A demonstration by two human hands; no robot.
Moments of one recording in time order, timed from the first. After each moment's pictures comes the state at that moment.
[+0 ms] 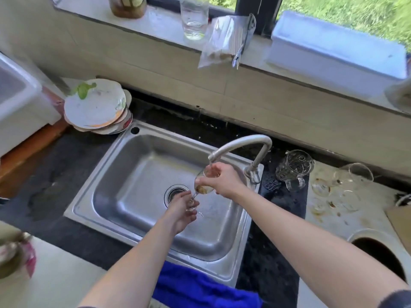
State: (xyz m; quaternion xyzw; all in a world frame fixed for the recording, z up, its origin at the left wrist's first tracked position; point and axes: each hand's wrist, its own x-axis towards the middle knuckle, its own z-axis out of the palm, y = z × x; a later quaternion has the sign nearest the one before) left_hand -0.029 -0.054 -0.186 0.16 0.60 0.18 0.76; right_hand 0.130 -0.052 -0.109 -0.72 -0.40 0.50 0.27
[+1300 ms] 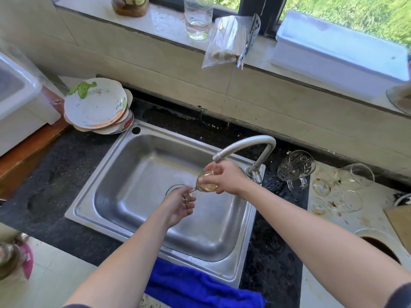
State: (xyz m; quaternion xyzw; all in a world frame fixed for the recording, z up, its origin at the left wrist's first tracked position) left_hand -0.043 -0.031 -0.169 0.18 0.59 0.16 0.77; right_hand 0.131 -0.044 -0.086 -0.70 -0.42 0.53 0.23
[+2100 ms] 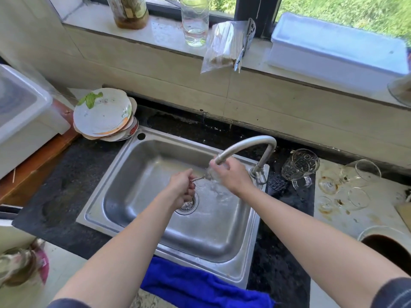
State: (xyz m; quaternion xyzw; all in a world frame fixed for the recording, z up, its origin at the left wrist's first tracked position) left_hand -0.022 0.005 -0.122 0.25 0.64 0.18 0.71; right_hand 0.129 -0.046 -0.089 -0.73 -0.46 0.40 0.29
